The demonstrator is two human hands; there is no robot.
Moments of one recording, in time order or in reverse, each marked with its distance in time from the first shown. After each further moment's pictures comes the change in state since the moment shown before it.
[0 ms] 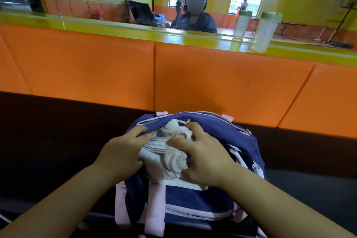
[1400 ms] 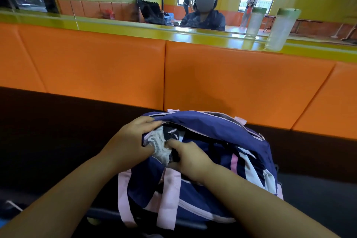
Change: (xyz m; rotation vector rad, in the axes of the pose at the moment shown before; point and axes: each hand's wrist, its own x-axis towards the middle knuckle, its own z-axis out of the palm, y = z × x) left_hand 0.011 -0.010 -0.015 -0.376 0.119 -0.030; right_hand 0.042 -0.008 0.060 0.352 -0.166 0.077
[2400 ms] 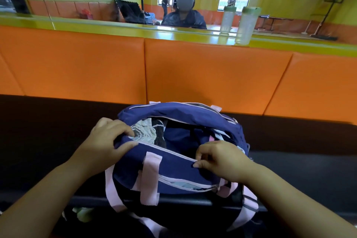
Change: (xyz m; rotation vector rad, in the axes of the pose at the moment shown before) left_hand -0.042 -0.007 -0.005 0.142 0.066 0.145; right_hand -0.119 0.031 -0.055 -0.219 0.030 0.030
